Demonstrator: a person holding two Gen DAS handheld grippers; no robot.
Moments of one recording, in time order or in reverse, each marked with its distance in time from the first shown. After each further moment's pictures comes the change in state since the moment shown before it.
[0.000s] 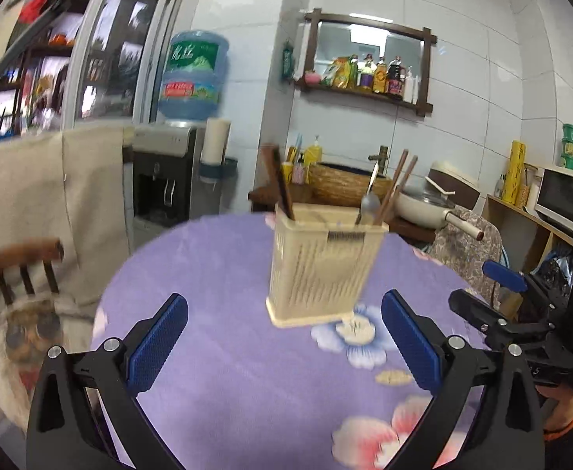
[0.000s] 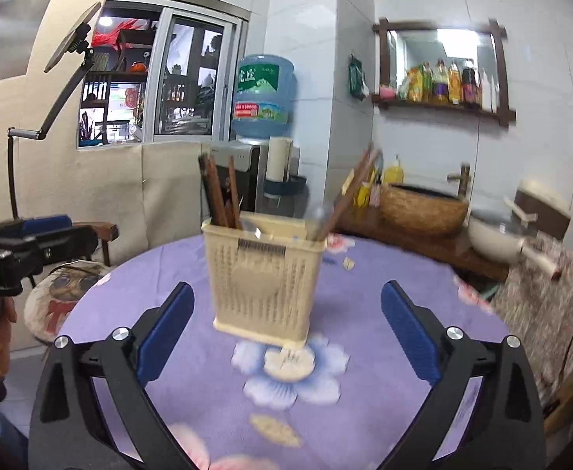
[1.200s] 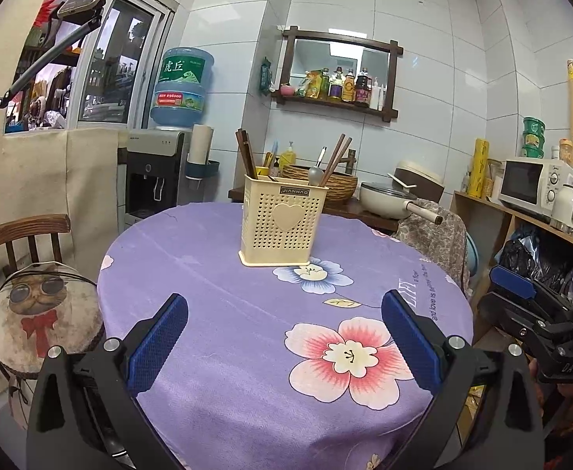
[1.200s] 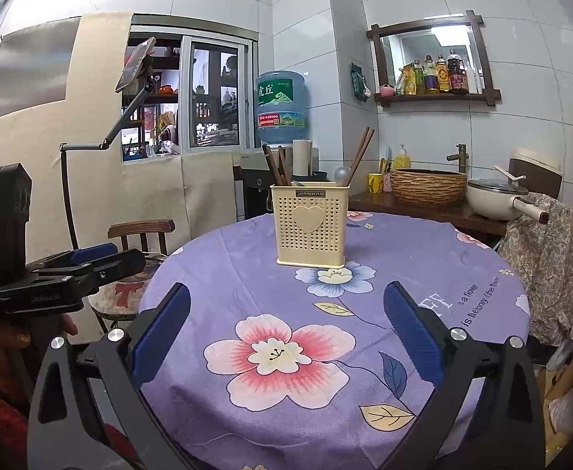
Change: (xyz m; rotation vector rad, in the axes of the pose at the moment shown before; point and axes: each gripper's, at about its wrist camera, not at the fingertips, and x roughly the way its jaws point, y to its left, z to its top) left arm -0.104 -0.025 -0.083 0.047 -0.077 -0.073; right arm -0.157 0.031 -0.073 0.061 -0.057 0.071
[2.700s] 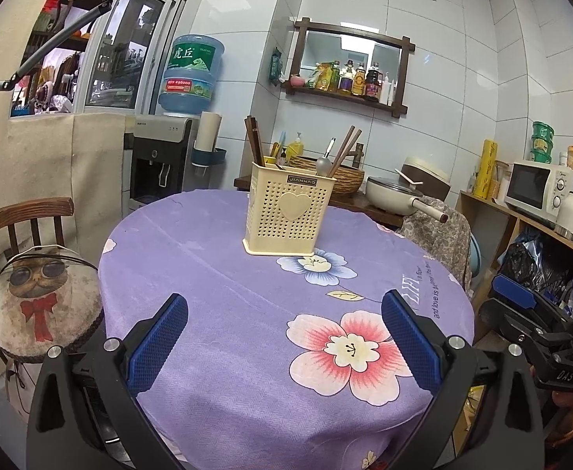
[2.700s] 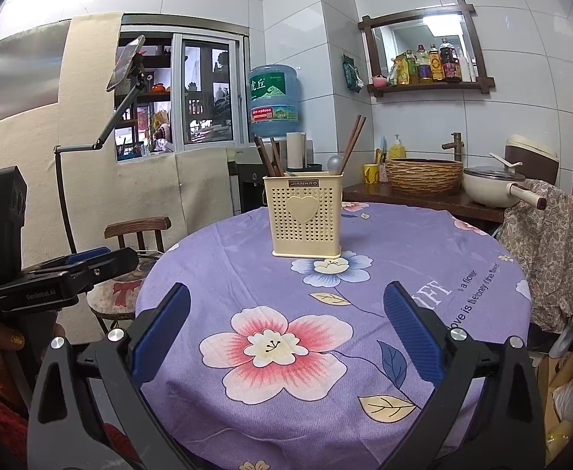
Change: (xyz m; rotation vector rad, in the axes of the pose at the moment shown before) left arm 0.002 0.004 -0.002 -0.045 0.039 0.015; right arm 0.004 -0.002 -0.006 0.030 0.019 -0.012
